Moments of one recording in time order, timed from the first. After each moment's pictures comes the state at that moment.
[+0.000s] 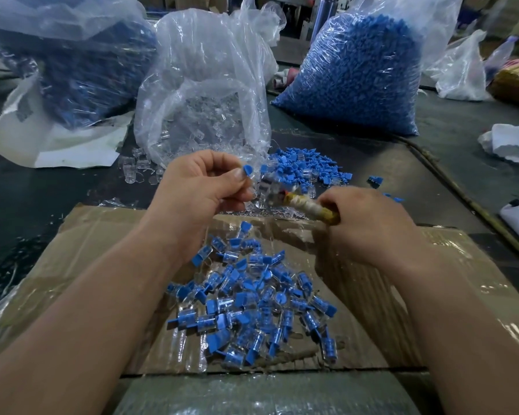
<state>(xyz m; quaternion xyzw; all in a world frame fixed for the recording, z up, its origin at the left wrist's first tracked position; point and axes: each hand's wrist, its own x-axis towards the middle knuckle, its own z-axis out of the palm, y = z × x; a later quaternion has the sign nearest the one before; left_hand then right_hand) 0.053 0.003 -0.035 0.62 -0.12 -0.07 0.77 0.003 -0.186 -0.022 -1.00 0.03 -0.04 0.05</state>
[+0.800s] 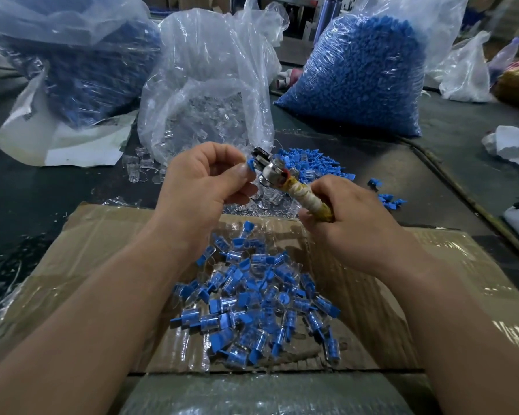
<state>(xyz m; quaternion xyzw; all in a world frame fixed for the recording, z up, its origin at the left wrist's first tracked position) 0.048 -0.001 -0.031 0.64 -0.14 -0.01 0.76 -0.002 -0.173 -0.020 -0.98 -0.04 -0.07 0.21</state>
